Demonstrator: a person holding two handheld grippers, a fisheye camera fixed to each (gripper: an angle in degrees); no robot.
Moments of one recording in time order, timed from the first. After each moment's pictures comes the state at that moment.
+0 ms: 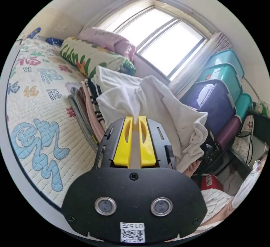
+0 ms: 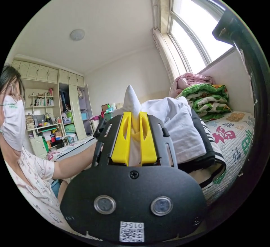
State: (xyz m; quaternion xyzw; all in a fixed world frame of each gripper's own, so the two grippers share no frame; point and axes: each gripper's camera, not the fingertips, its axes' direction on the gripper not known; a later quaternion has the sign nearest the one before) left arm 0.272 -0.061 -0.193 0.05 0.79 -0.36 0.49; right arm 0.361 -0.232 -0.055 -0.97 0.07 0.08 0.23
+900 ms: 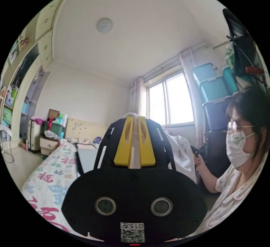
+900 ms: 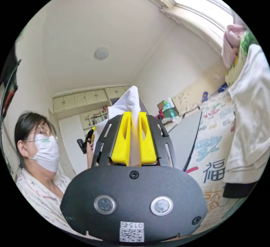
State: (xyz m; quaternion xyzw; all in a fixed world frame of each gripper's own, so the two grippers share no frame) left arm -0.022 0.316 -0.486 0.28 0.37 -0.47 0.75; right arm 0.328 -0.056 -0.018 -0.87 0.14 0.43 0.19
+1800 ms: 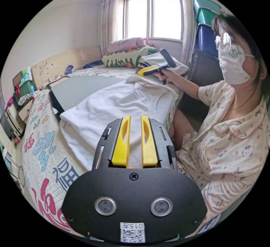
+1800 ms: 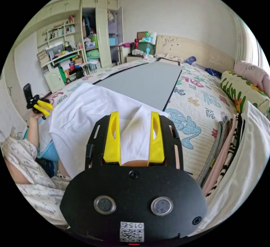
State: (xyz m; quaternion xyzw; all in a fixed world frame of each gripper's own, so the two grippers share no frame) left arm 0.142 0.263 -0.462 0.01 0.62 -0.15 0.77; right arm 0.133 0.199 -0.021 -0.96 -0.15 0.17 -0.15
